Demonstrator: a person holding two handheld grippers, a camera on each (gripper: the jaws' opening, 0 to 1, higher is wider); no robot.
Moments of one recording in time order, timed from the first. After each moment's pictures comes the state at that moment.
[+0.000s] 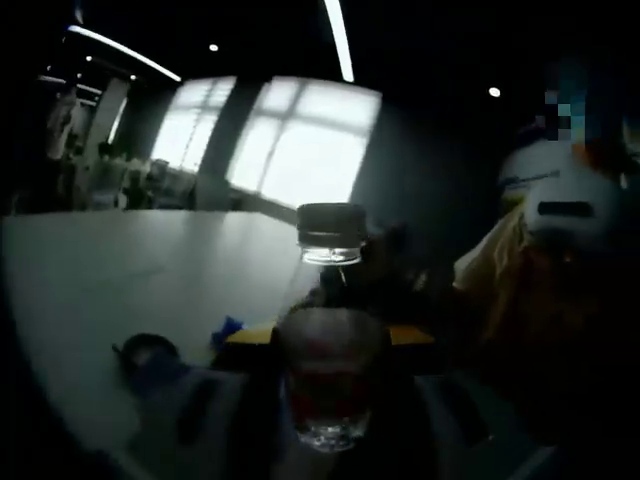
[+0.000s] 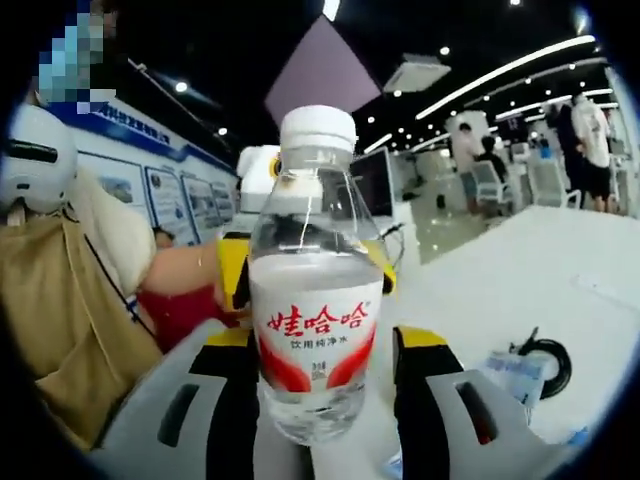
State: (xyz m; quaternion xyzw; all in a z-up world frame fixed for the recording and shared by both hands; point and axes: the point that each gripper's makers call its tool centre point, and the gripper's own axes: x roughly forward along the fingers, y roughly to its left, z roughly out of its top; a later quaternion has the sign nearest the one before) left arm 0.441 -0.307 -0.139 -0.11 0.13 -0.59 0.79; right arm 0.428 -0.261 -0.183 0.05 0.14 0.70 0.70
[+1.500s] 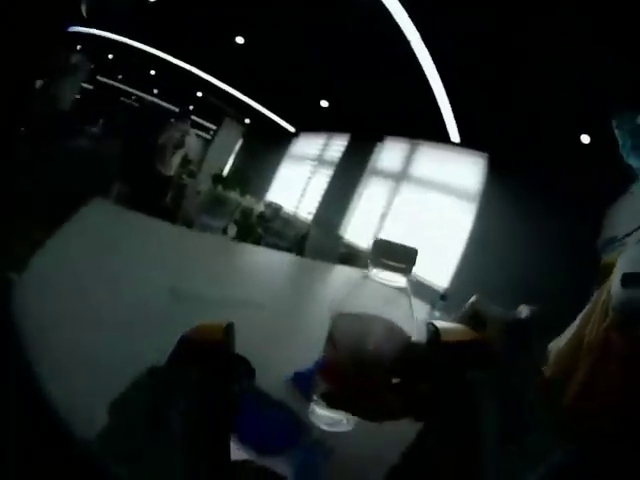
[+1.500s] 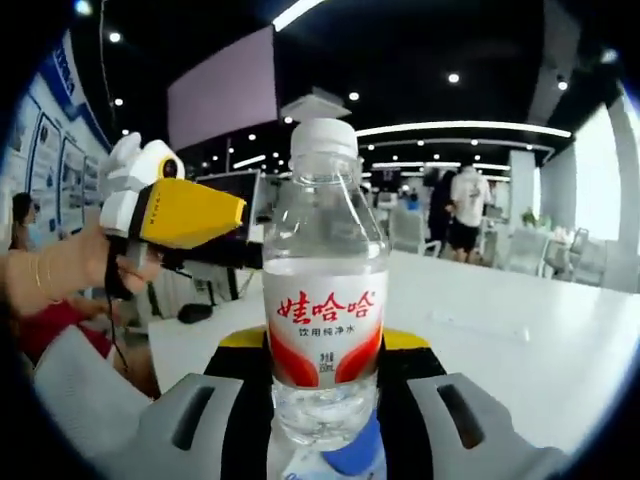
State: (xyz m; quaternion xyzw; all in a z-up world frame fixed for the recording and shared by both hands) left arm 0.502 -0.263 -0.139 -0.20 0.09 -0.31 0.93; right arm 0.510 -0.298 -0.180 -0.06 0.06 0.41 0.91
